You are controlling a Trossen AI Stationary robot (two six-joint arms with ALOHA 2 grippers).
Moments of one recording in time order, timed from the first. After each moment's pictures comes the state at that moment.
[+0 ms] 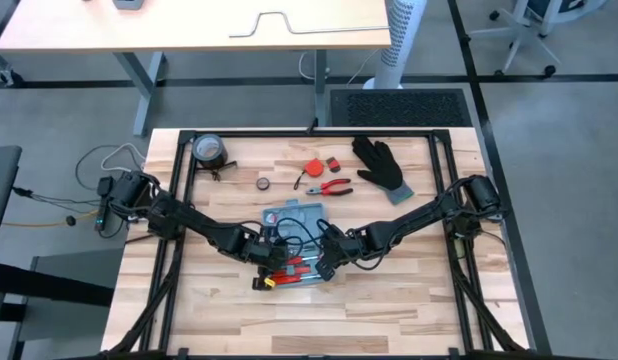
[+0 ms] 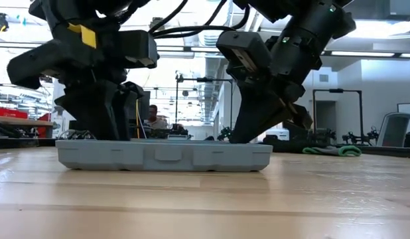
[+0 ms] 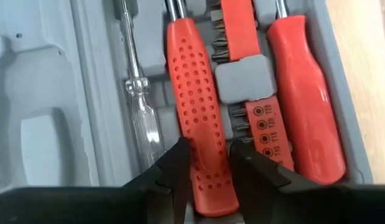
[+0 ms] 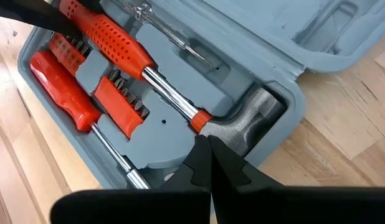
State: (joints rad) left arm -0.34 1.67 0.89 -0.32 -0.15 -0.23; right arm 0.28 1.87 1.08 -0.19 0.16 1.02
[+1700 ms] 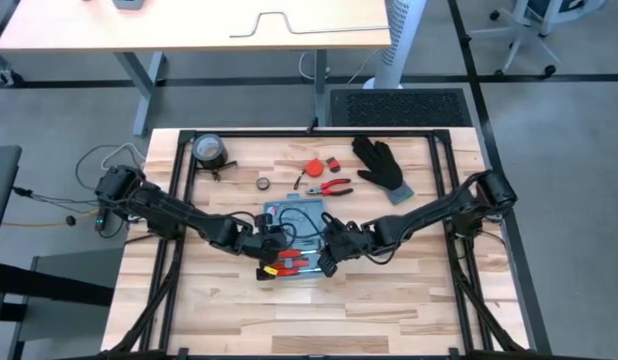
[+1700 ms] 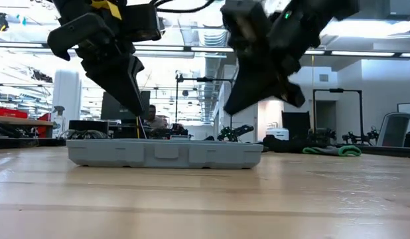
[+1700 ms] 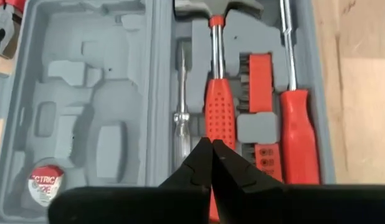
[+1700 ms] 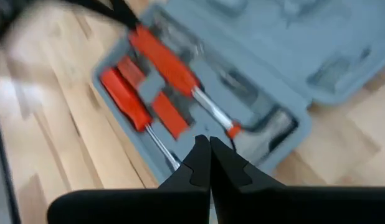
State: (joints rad) left arm -0.32 1.54 0.91 -0.40 -0.32 -0.29; right arm 0.28 1.75 1.07 -0.20 0.23 0.94
